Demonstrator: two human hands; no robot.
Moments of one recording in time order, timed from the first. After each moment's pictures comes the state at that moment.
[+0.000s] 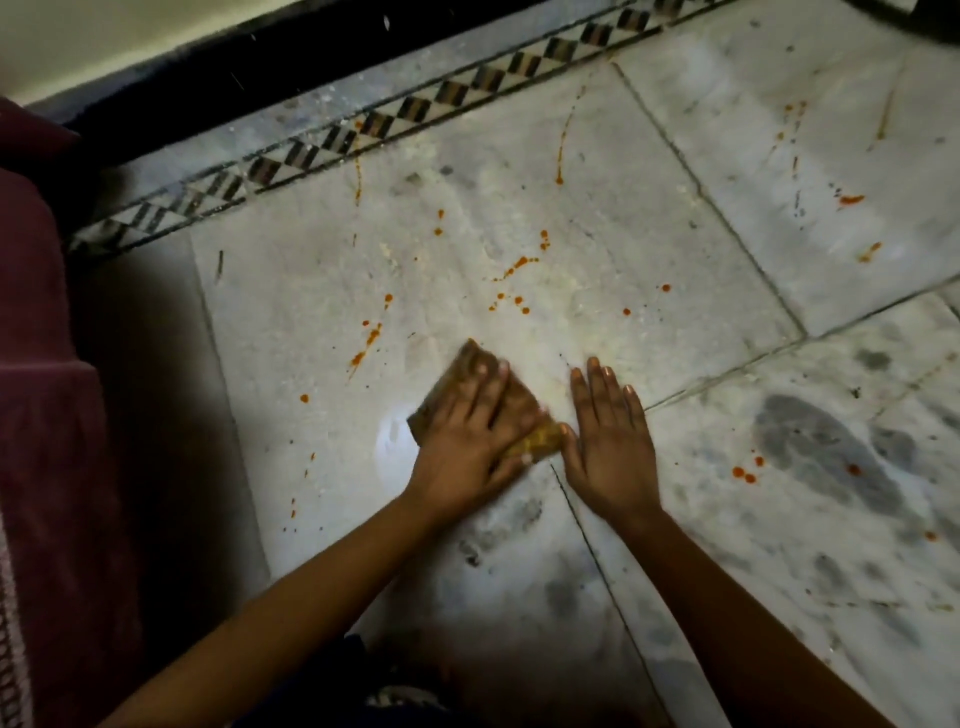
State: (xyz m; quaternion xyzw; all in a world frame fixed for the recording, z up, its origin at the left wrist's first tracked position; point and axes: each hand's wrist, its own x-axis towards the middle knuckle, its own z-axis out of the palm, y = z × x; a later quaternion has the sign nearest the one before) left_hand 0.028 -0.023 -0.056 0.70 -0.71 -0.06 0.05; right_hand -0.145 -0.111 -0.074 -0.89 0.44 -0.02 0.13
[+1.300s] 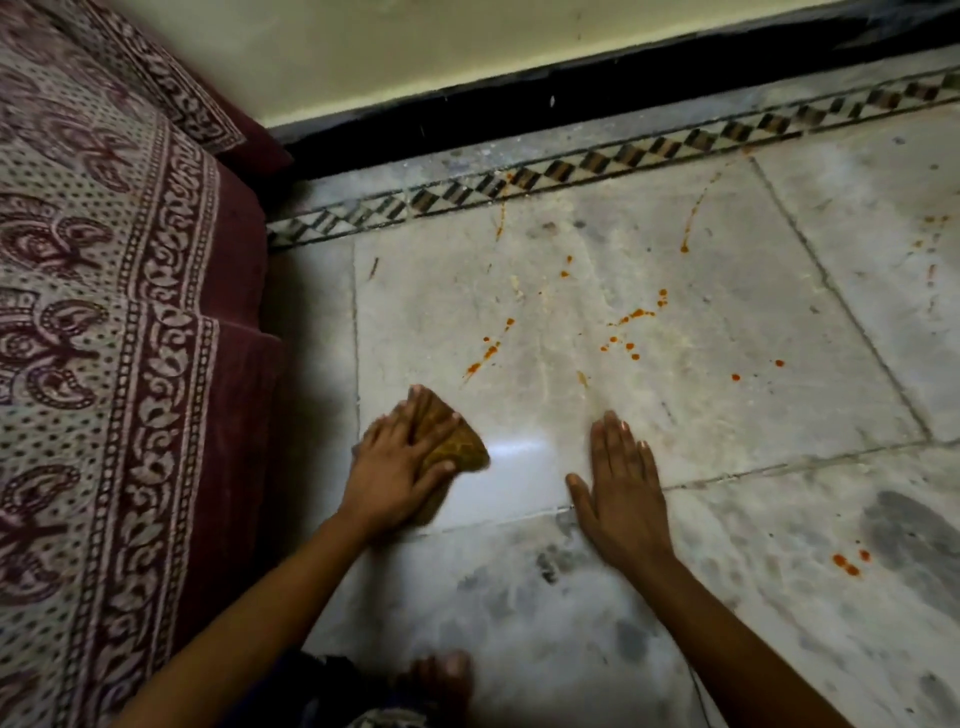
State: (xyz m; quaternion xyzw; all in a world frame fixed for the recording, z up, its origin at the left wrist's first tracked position) left_hand 0.142 0.096 -0.046 0.84 -0.53 -0.10 0.05; right_hand -0.091 -0.069 -0.071 -0.92 0.37 0.00 0.15
